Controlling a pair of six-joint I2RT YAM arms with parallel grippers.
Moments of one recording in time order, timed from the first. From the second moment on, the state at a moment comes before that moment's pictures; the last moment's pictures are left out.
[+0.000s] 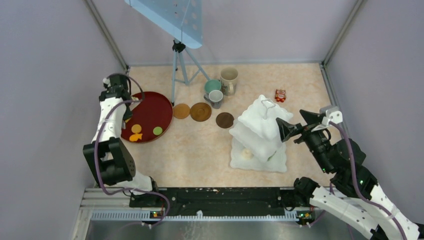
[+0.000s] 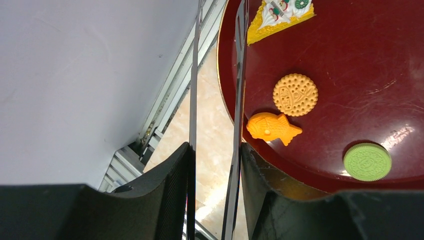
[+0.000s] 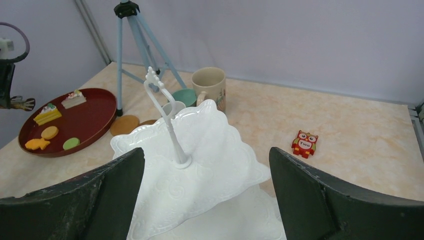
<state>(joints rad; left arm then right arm) 0.24 1.50 1.31 -0.88 -0.50 -0.14 0.86 0.35 0.81 -0.35 0.47 0.05</state>
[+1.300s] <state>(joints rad) 0.23 1.33 1.28 -0.95 -0.18 -0.21 0.86 0.35 0.81 -0.34 0.46 0.04</state>
